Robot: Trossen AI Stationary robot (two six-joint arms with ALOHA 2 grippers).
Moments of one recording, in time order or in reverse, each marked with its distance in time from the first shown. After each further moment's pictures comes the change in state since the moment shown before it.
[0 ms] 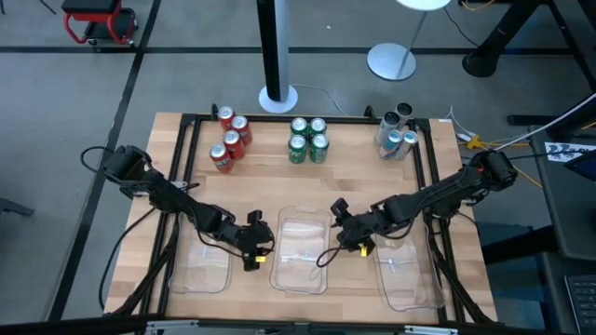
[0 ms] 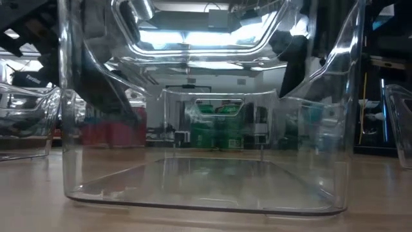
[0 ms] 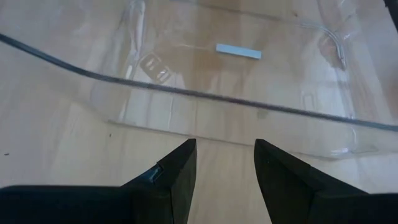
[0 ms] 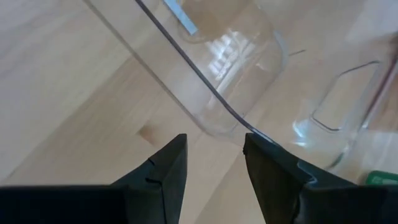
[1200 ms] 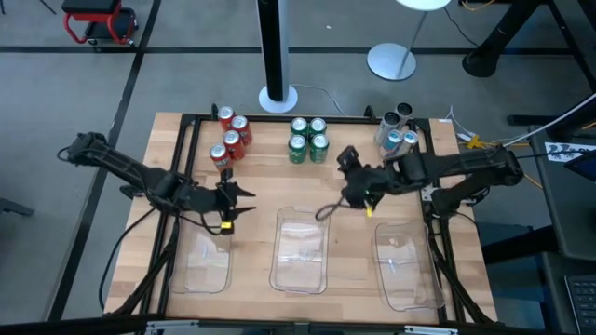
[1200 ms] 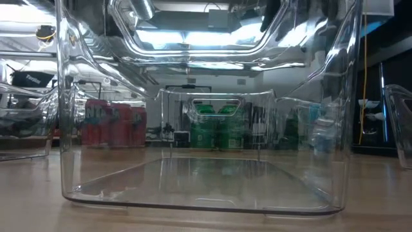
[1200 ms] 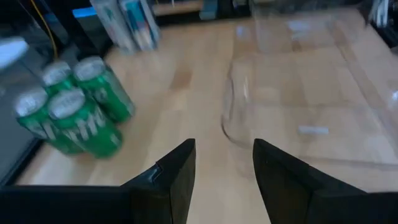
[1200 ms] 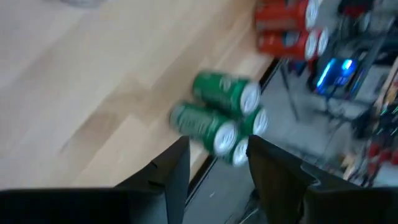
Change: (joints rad) left arm 0.095 -0.633 -0.025 -0.332 -0.247 0.344; right arm -0.229 -0.076 0.530 -0.650 0.297 -0.346
